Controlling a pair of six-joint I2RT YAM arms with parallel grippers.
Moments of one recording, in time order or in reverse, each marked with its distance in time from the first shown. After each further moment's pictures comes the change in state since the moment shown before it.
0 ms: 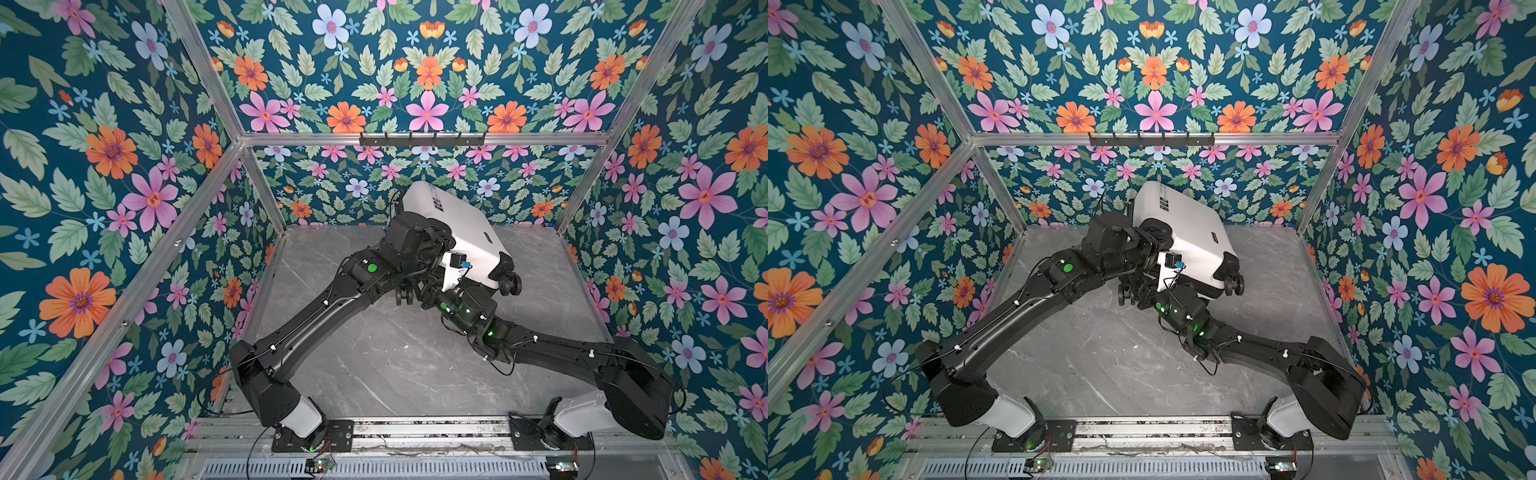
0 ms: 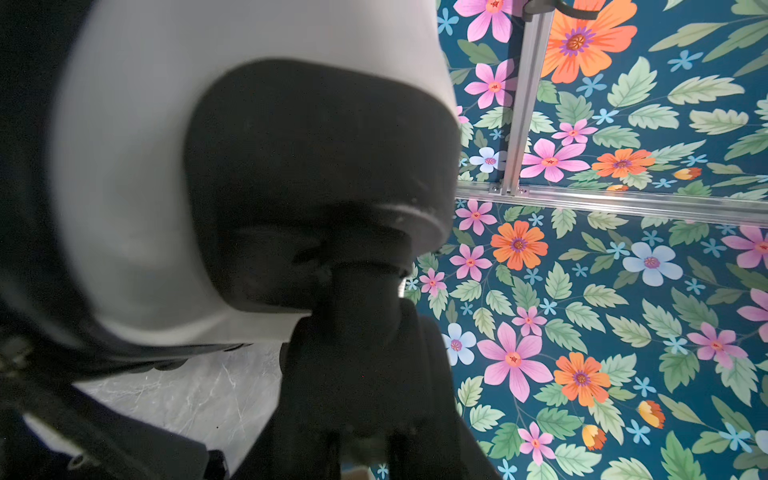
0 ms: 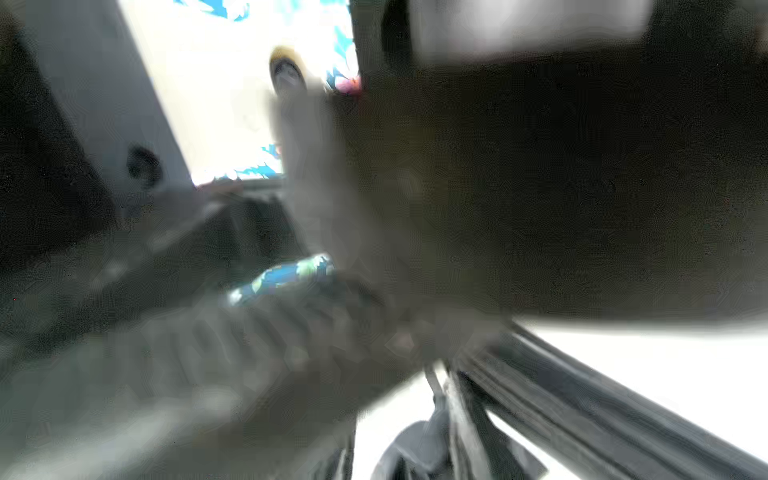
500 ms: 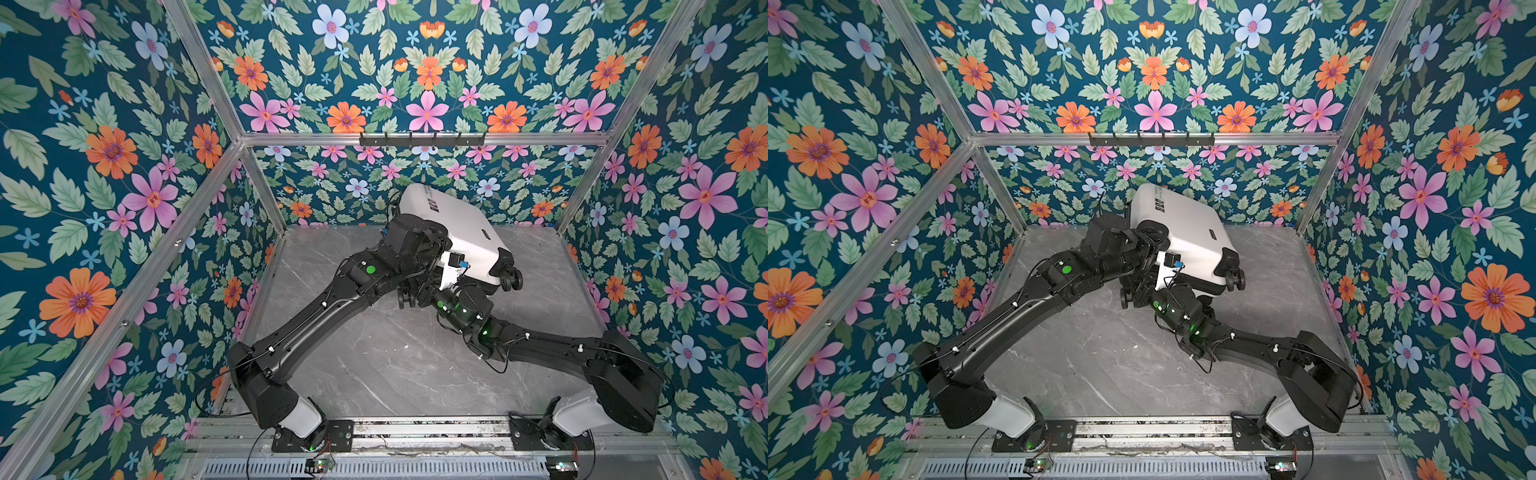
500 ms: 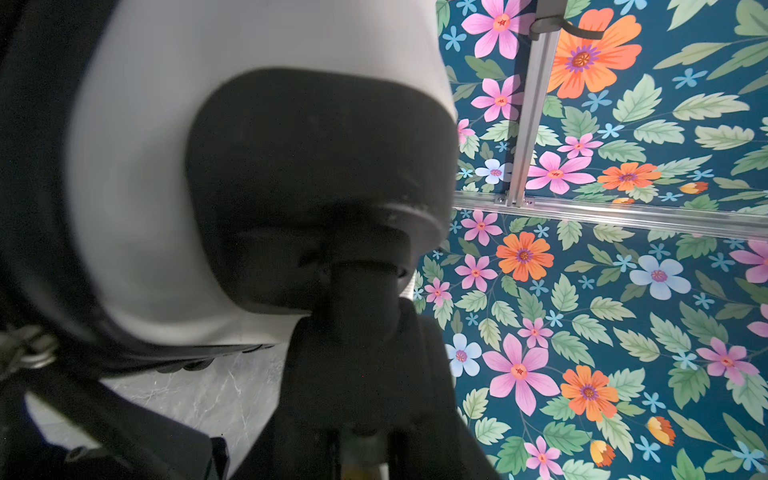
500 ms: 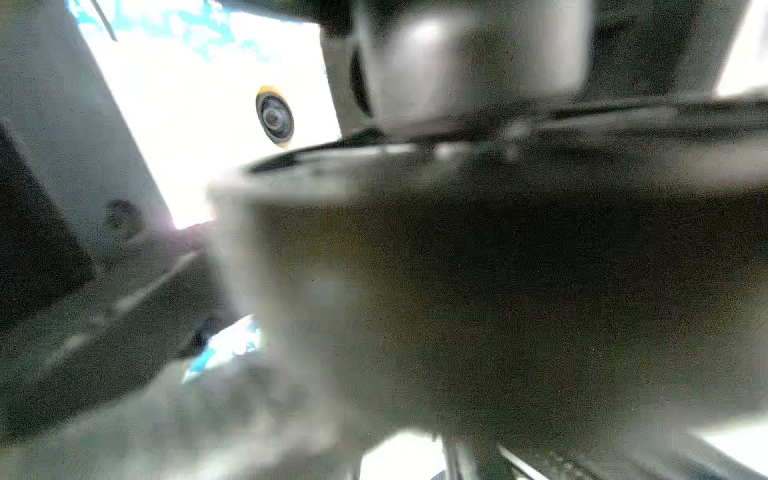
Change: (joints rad) left arm 0.005 -0.017 -0.026 -0.007 -0.017 -0.004; right arm -0.002 0.045 -0.008 0.076 0.001 0.068
